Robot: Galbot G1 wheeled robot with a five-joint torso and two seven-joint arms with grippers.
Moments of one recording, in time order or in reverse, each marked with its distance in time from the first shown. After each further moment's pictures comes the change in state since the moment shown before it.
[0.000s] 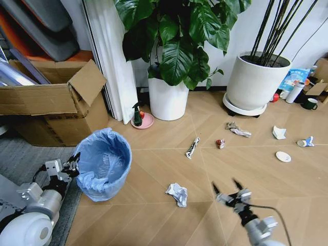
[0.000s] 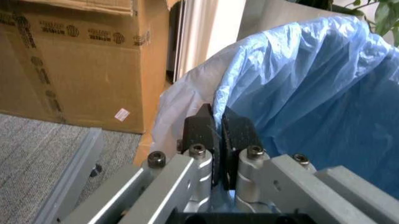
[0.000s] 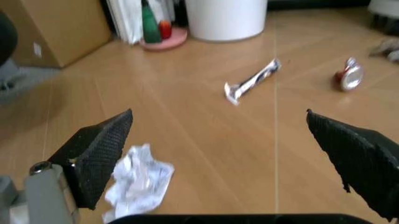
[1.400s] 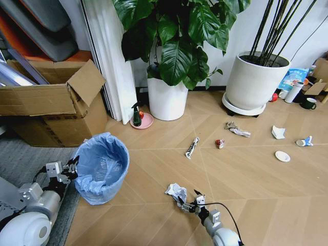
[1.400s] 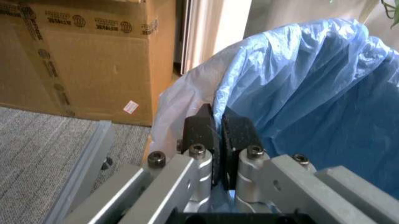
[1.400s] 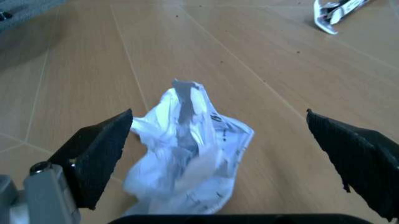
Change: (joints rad) left arm -0.013 0.040 0.006 0.049 -0.005 0.000 -0.002; right arm 0.382 0.166 -0.281 -0.453 -0.122 -0.050 0.020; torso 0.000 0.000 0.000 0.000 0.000
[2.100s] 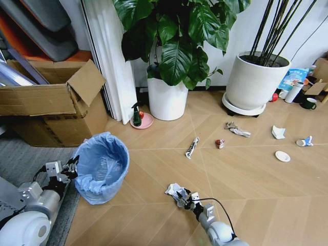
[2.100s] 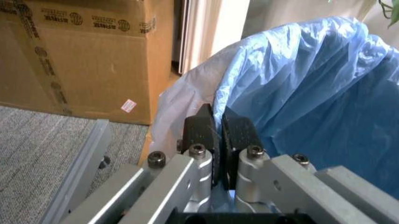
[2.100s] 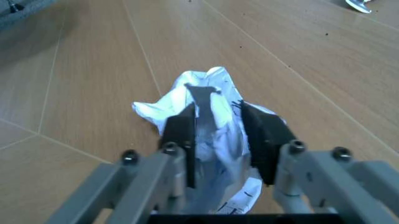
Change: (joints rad) left arm 0.002 0.013 0.000 -0.001 -0.020 0.004 -0.001; right arm 0.041 0.001 -0.047 -0.047 0.041 -0.021 -0.025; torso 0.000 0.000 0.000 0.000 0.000
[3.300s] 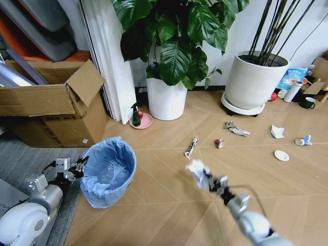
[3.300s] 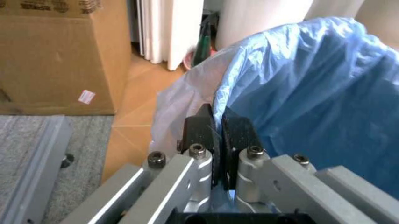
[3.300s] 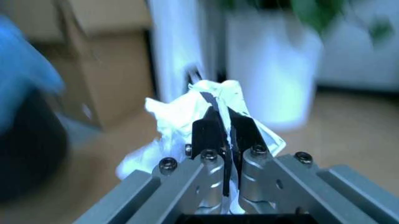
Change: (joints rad) left arm -0.013 0.223 0.093 0.007 -0.153 0.022 0.001; right arm -0.114 -0.370 0.177 0.600 0.243 0.036 -0.018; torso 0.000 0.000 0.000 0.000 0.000
